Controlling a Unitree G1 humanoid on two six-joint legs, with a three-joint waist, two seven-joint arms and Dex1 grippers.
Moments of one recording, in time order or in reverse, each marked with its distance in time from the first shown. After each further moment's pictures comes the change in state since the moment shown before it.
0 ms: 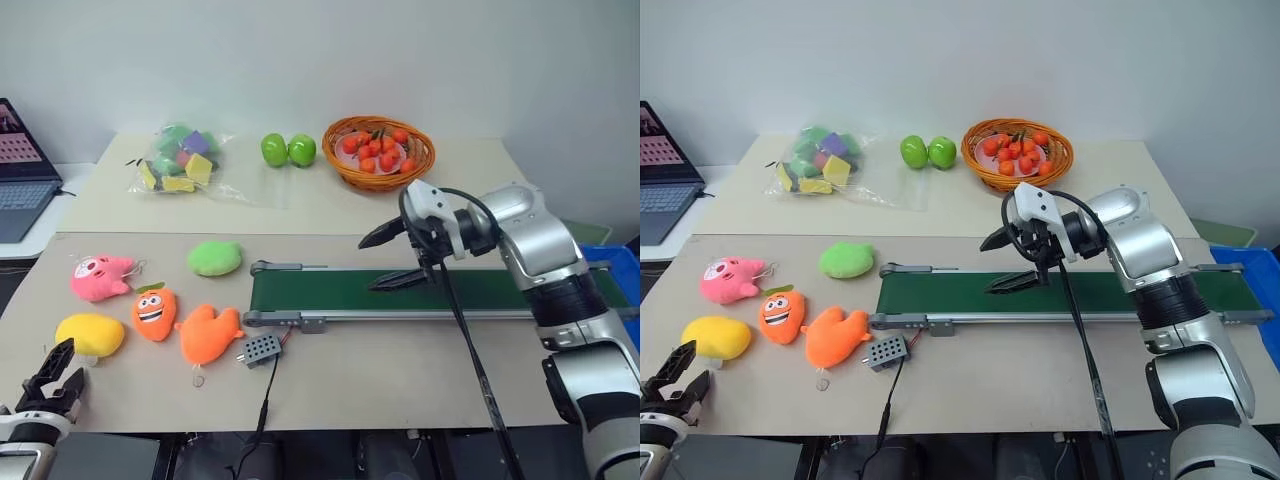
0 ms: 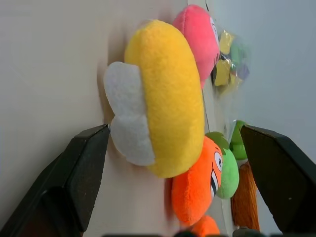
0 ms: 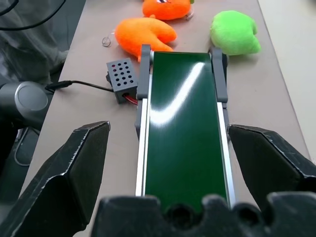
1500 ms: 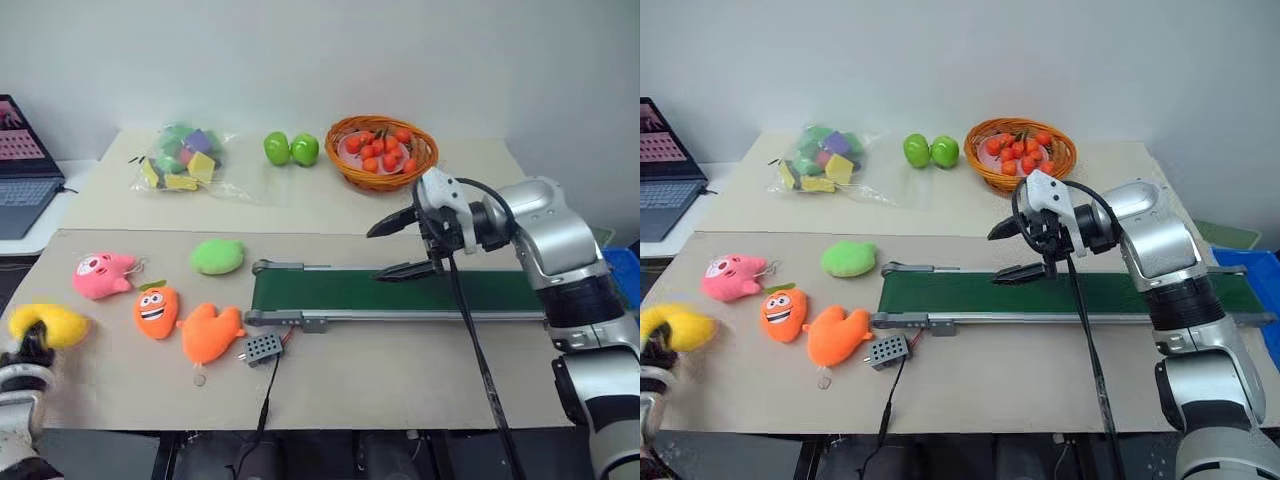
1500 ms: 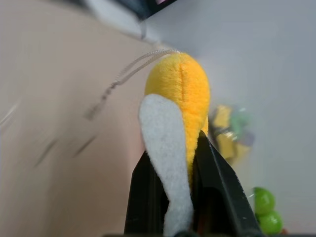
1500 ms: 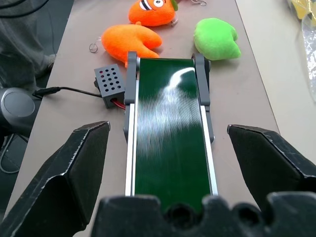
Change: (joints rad) left arm -0.235 0.158 -0.157 0.077 0.124 -0.434 -0.052; right arm 0.015 -0.025 -0.036 -0.036 0.003 0.017 -0.042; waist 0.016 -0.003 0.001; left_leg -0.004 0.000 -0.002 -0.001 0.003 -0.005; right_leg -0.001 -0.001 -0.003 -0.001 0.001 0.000
